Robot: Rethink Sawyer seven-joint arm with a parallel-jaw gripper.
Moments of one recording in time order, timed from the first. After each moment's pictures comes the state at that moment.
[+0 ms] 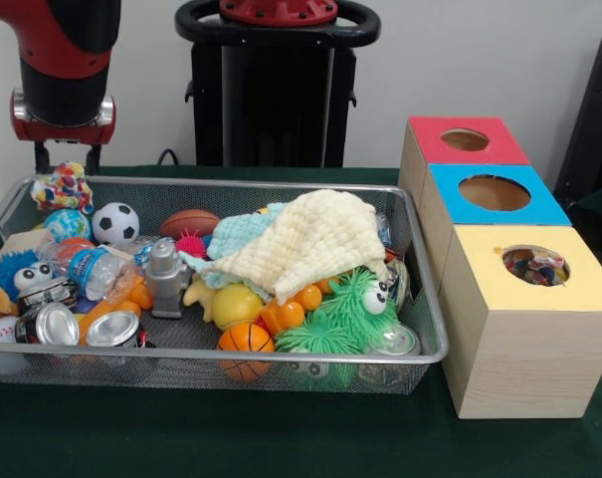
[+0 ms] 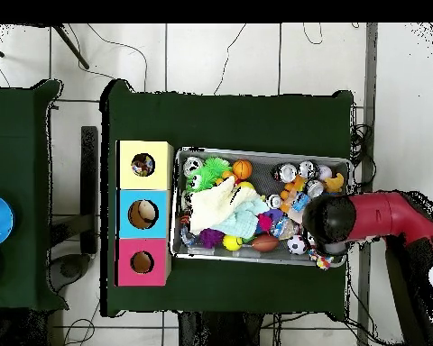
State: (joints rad) arm -0.89 -0.63 0.52 1.59 -0.93 1.16 1.60
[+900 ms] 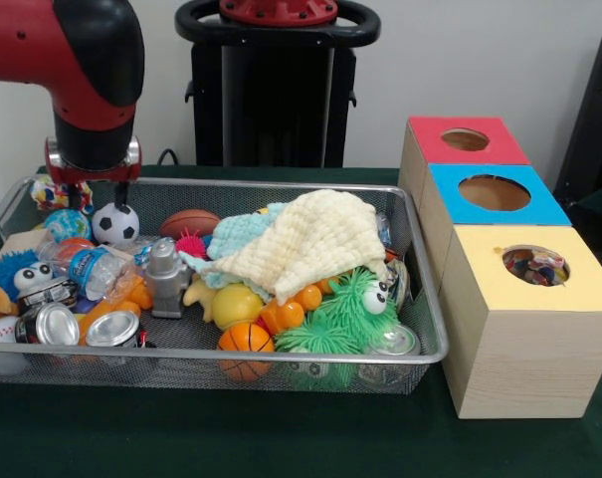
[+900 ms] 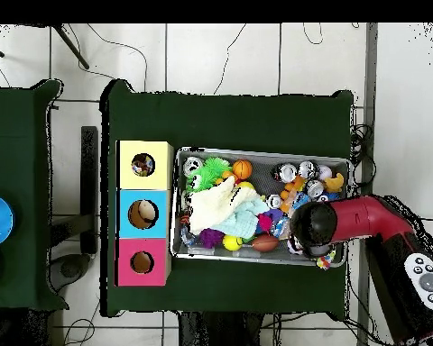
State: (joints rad) arm -0.89 -0.51 0.52 1.59 -0.97 1.10 1.60
